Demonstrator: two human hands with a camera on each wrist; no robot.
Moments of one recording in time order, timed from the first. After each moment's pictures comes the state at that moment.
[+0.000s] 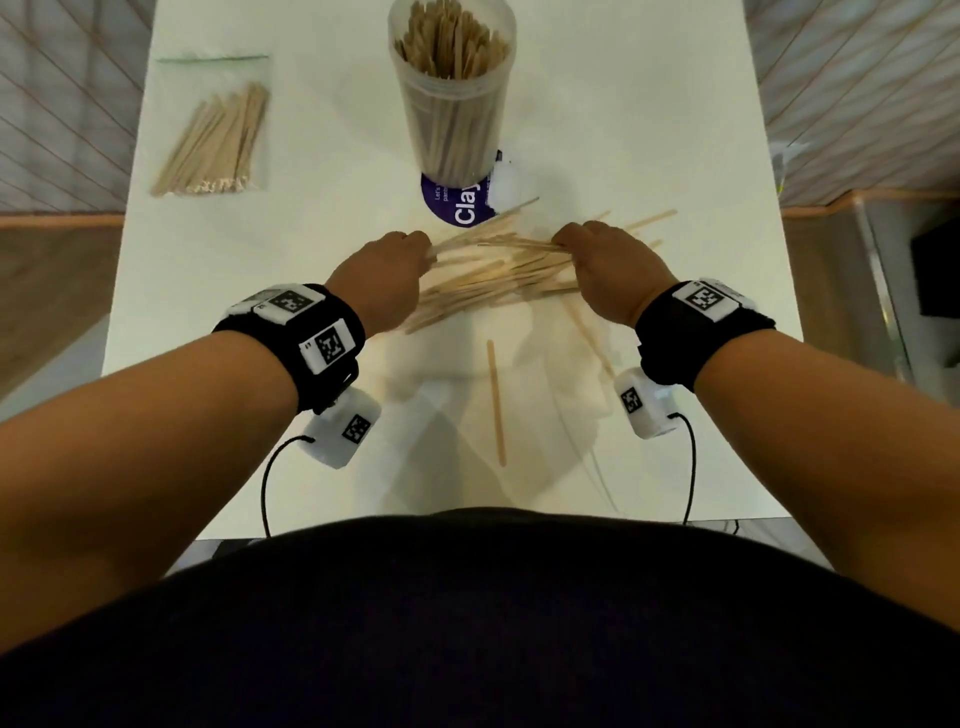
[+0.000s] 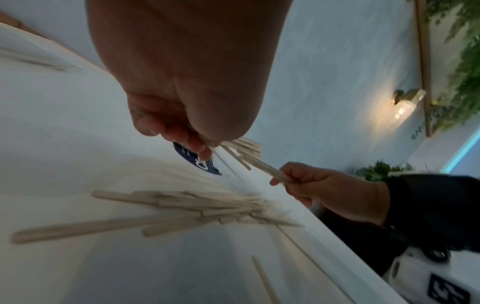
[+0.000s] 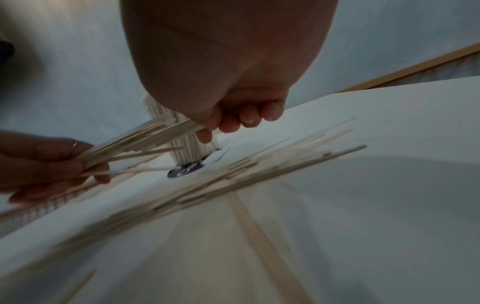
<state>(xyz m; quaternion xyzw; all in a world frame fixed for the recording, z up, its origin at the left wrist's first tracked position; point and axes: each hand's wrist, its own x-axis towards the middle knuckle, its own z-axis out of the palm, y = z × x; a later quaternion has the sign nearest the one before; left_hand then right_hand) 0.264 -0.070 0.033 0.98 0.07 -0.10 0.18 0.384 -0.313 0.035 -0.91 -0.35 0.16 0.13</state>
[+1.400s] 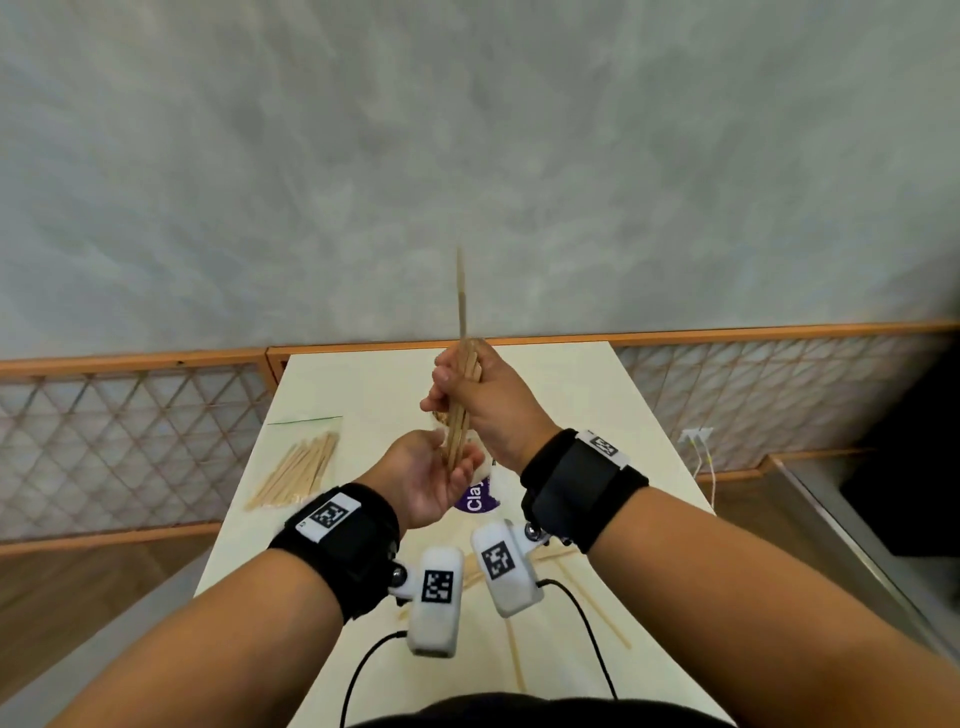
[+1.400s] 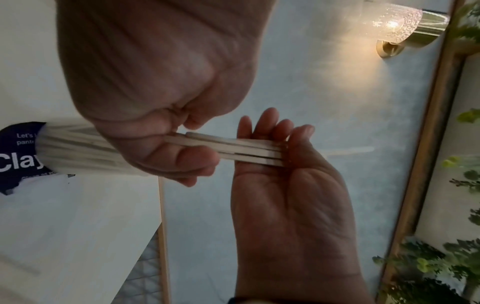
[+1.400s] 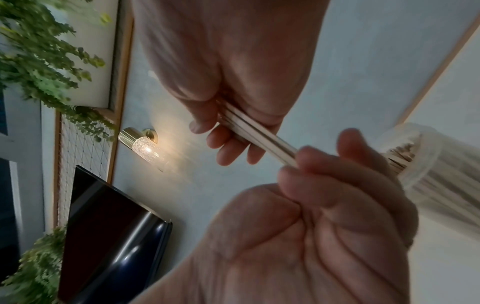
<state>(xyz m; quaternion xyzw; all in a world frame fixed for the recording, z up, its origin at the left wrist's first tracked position) 0.274 -0.078 0.216 0.38 0.32 -0.14 0.86 0.317 -0.173 0.267 -0.62 -0.24 0.20 0.72</state>
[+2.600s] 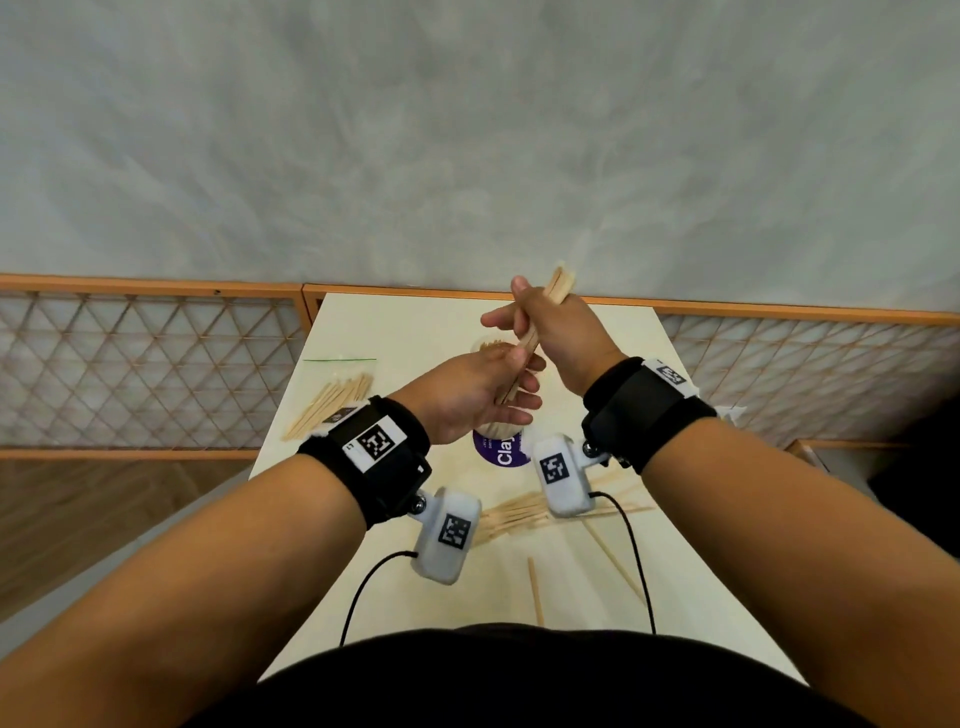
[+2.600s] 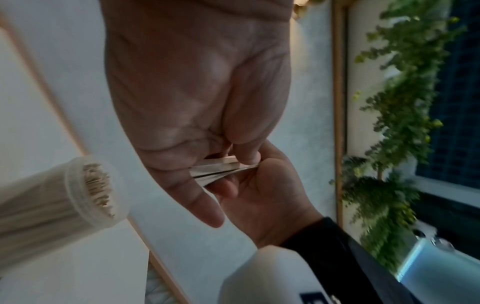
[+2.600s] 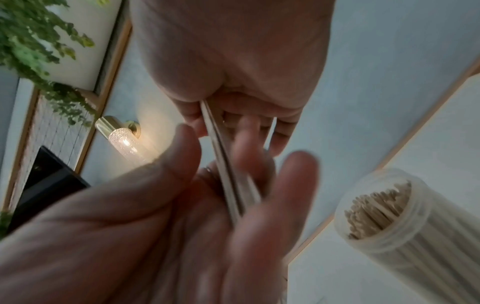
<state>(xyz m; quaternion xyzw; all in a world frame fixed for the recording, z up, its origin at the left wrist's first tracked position) 0.278 -0.063 0.228 0.61 0.04 -0.10 0.78 0.356 -0.171 0.269 -0.75 -0.22 0.16 0.60</state>
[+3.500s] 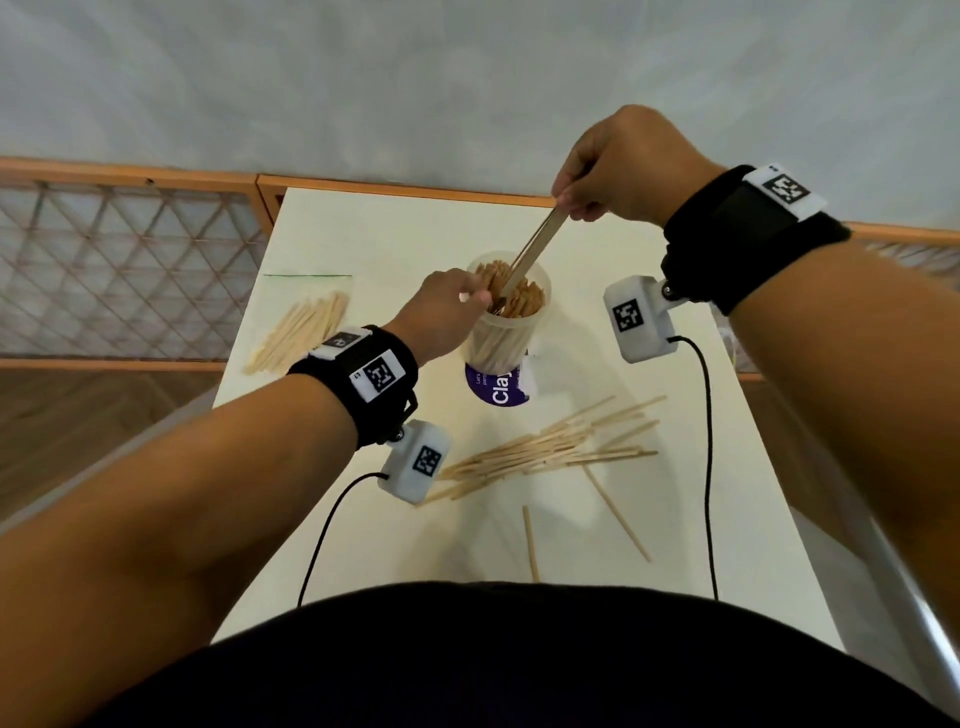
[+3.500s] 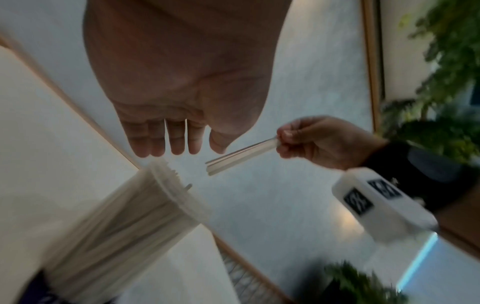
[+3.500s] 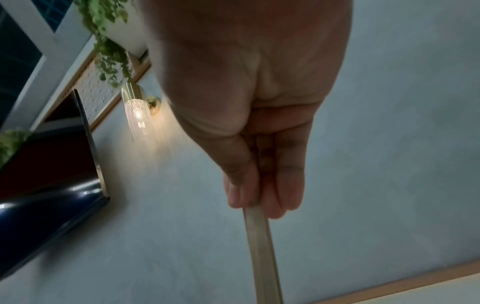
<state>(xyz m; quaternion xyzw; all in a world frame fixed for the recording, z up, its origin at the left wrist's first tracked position) 0.348 -0.011 0.152 0.87 0.16 0.00 0.47 0.466 -0.164 0.296 -0.91 -0.30 0.09 0.27</state>
